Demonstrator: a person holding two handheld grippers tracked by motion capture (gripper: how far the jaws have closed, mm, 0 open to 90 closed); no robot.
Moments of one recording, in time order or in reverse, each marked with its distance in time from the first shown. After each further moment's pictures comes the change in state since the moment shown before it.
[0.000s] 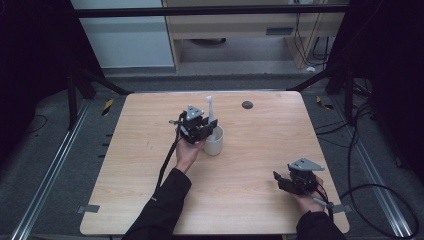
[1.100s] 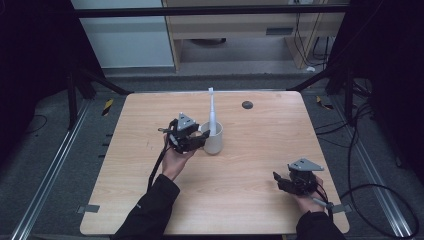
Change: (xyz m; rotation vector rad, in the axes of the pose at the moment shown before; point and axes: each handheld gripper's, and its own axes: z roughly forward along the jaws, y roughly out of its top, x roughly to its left) left arm 0.000 -0.012 -0.044 0.059 0.032 0.090; right arm 0.002 0.000 -0.001 0.004 0.000 0.007
